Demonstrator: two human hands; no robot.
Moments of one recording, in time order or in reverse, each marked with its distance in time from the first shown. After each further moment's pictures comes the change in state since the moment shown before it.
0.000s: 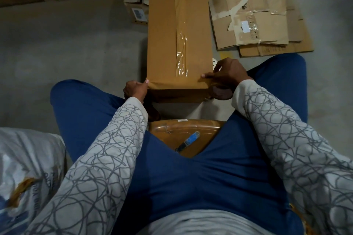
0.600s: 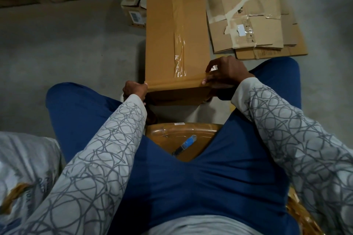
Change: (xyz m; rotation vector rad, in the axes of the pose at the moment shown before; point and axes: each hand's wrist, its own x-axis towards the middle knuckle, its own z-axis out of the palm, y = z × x) left_hand -0.013 0.023 0.001 0.049 -0.072 -0.062; right_hand -0.002 -0.002 -0.025 -0.182 0.002 -0.255
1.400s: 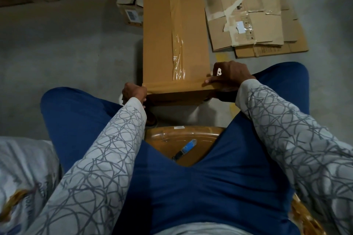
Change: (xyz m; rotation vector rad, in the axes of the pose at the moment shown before) left_hand 0.007 0.004 0.010 0.049 0.041 -0.022; right_hand 0.020 0.027 0.016 -0.149 -0.112 0.113
